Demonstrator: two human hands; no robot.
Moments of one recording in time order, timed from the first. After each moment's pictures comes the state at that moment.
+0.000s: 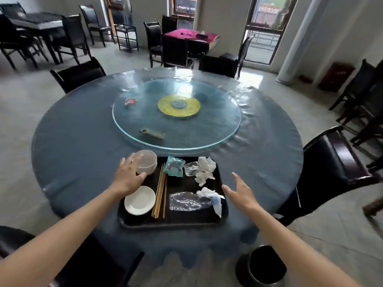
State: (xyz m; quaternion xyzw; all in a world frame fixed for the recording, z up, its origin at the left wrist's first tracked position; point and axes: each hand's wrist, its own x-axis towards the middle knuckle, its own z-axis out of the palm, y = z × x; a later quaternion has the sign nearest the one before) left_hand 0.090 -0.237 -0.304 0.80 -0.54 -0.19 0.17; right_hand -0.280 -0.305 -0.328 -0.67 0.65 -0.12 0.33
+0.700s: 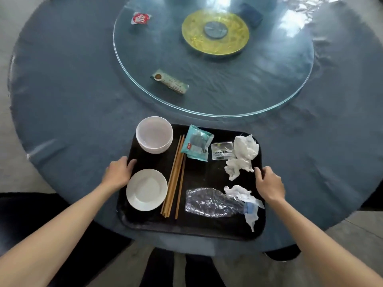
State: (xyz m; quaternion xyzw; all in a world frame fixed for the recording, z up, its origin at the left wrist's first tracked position) left_hand 0.201 -0.294 -0.507 0.89 -0.37 -0.26 0.05; right_hand -0.243 -0.460 -0.509 -0.62 0.74 -0.01 0.27
